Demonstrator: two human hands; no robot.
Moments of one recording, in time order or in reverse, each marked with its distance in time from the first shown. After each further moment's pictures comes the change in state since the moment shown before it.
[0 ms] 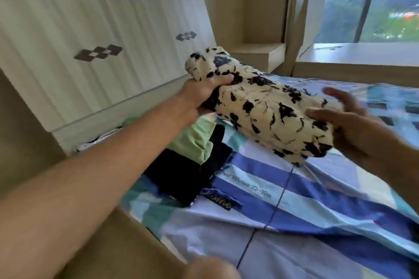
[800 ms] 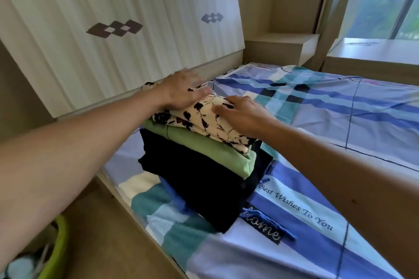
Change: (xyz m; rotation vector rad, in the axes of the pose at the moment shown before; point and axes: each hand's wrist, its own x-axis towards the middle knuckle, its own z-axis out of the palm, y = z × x) left_hand 0.108 -0.037 -0.182 1.368 -0.049 0.308; right_hand 0.162 0.089 0.240 -1.100 -0.260 -0.190
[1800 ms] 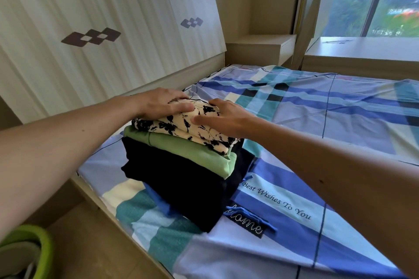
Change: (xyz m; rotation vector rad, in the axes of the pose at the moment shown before) left_hand -0.001 -0.005 0.000 0.033 -0.223 0.079; right_hand -0.013 0.007 -0.013 -0.011 -0.110 -0.037
